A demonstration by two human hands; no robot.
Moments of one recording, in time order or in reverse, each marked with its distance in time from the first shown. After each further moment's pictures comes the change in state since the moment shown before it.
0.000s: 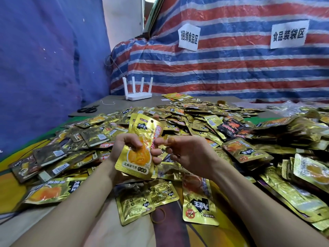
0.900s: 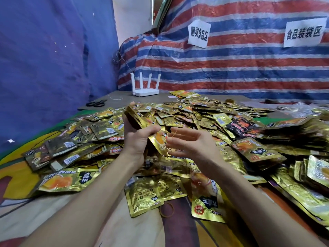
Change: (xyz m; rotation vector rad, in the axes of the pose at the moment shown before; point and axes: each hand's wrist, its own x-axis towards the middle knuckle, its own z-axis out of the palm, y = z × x) left_hand 0.015 -0.010 -0.002 0.280 0.869 0.521; right_hand 0.003 0.014 0.007 -0.318 0.206 -0.268
